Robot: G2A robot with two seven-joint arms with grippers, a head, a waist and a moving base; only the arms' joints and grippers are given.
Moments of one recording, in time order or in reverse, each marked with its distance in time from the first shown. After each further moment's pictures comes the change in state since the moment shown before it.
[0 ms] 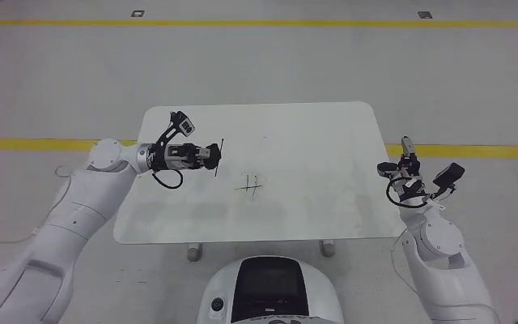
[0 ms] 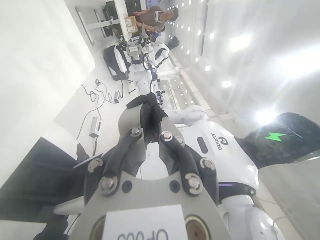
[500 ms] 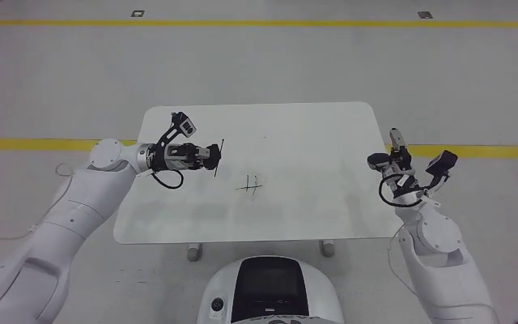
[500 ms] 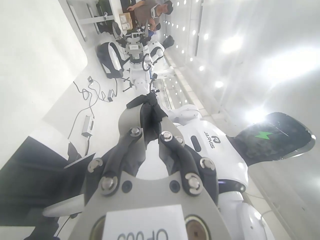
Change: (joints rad) left arm -0.028 0.018 0.063 0.002 -0.059 0.000 0.000; right arm 0.030 0.000 -0.035 -0.088 -0.071 0.013 0.095
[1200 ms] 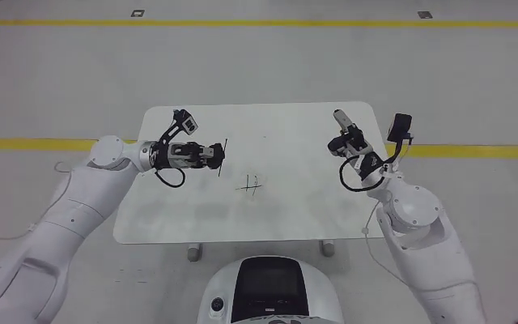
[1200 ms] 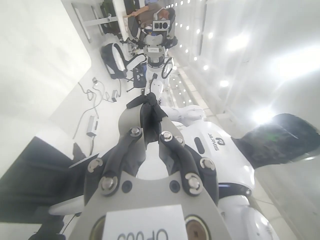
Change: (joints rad) left arm -0.003 0.011 -0.026 -0.070 0.163 0.000 0.079; right arm 0.210 -0.005 -0.192 -0.105 -0.166 0.296 0.145
